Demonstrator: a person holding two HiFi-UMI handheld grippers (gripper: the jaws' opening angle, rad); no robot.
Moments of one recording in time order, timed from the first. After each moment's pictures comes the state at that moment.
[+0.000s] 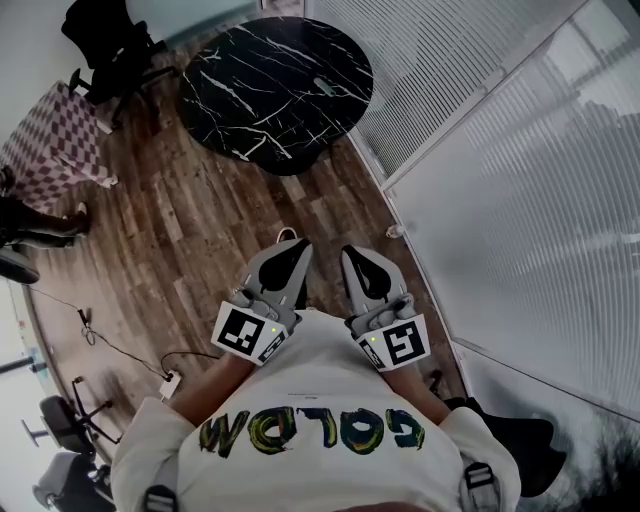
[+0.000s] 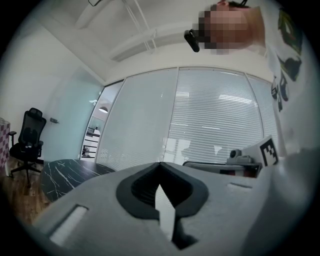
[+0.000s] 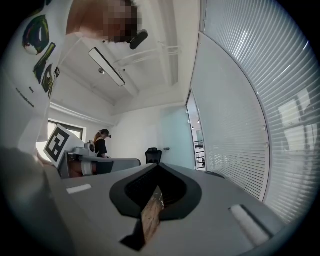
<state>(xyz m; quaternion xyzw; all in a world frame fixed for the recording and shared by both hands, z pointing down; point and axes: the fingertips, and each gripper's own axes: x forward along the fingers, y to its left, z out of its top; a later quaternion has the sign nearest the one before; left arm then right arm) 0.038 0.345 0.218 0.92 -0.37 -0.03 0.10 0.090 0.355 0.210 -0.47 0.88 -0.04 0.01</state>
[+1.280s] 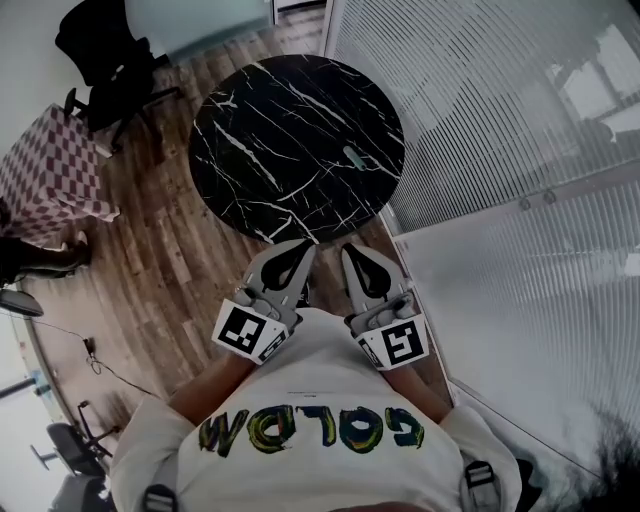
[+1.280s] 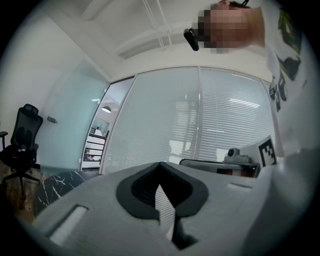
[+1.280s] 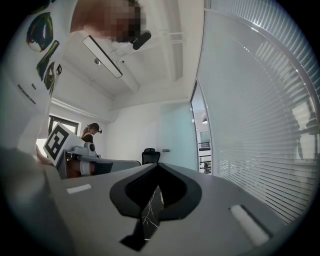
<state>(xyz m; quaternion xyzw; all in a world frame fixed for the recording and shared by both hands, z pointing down) -0.045 0.048 0.199 0.92 -0.37 -0.04 0.11 0.001 0.054 0.185 -0.46 0.89 -0.02 0.00</state>
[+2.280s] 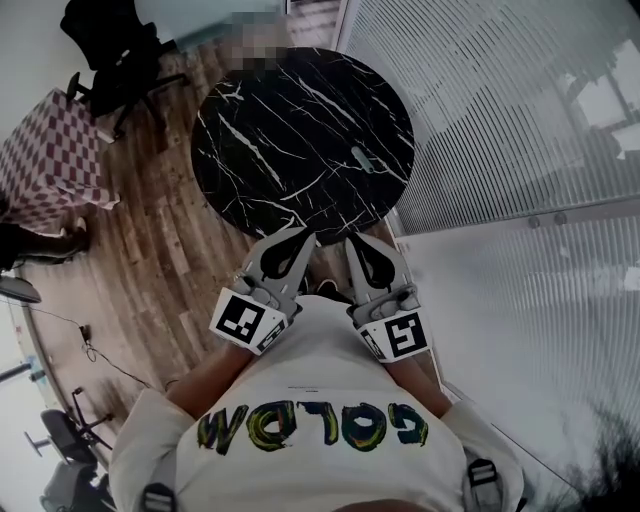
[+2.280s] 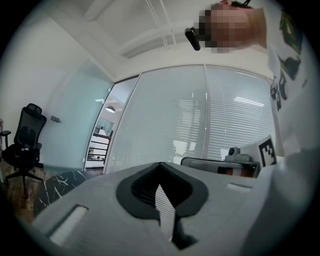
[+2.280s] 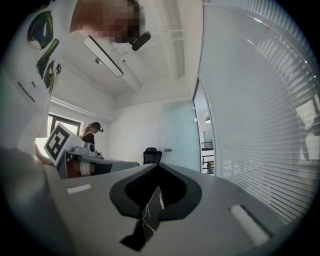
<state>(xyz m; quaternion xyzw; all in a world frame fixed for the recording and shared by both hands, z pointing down) -0.050 0.005 0.211 0.91 -0.39 -0.04 0.11 0.000 0.009 0.193 -0.44 0.90 -0.01 -0.01</state>
